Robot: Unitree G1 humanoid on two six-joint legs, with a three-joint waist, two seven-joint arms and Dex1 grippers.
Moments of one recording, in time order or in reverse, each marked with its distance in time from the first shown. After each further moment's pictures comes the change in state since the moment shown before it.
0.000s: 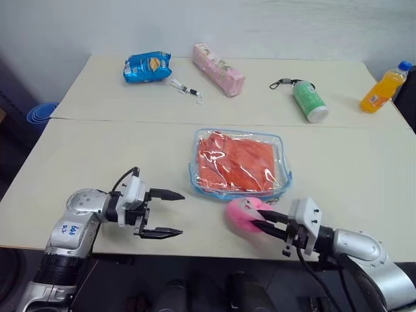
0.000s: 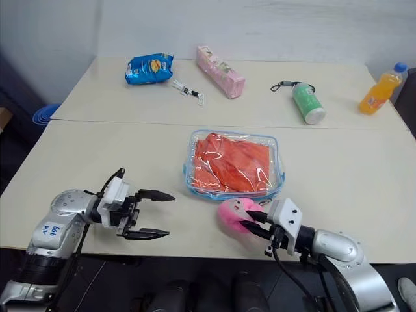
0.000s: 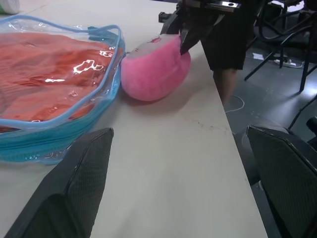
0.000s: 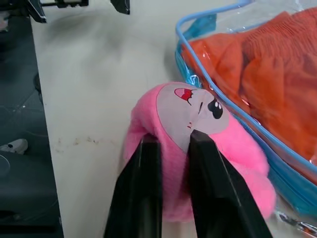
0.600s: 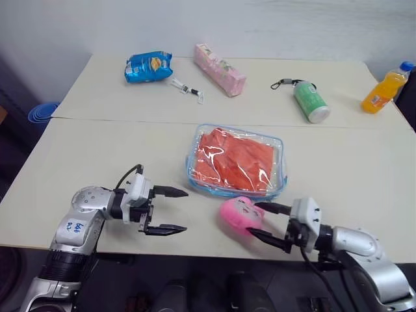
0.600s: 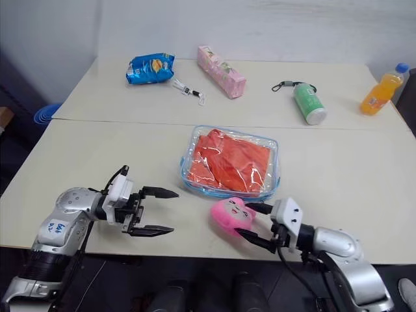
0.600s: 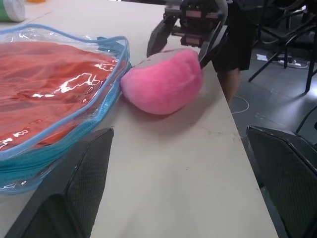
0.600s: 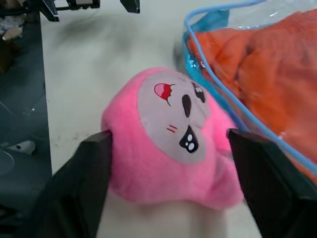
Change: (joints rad) left arm -0.033 -0.009 -0.017 0.035 0.005 -0.013 0.016; right arm 0.018 -0.034 -0.075 0.099 0.027 -0.113 0.113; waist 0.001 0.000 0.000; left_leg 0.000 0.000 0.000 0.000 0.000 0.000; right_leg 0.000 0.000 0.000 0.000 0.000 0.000
